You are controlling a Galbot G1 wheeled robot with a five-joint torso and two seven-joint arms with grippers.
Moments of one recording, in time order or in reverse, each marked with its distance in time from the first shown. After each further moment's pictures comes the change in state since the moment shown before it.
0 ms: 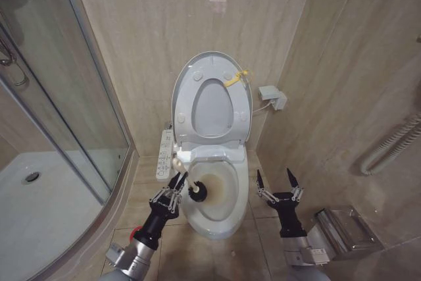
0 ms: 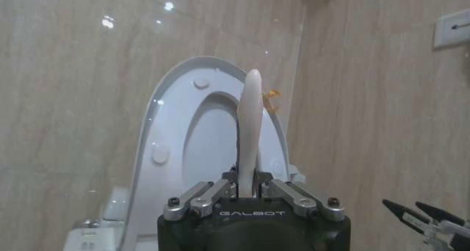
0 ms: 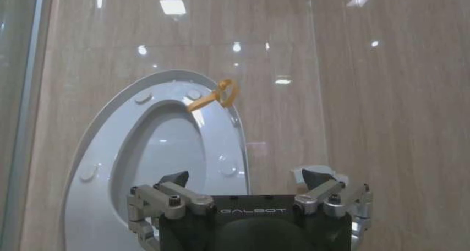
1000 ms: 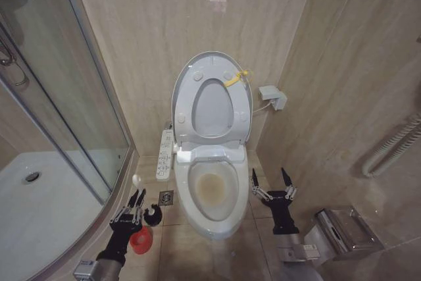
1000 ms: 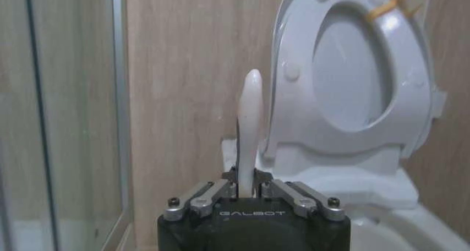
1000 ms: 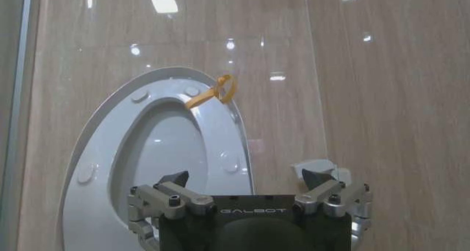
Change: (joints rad) left arm 0.186 -0.028 -0.204 0.083 0.032 0.108 -0.206; right arm 0.044 0.008 -0.043 -0.020 -0.007 -0.023 0.049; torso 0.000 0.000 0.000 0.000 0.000
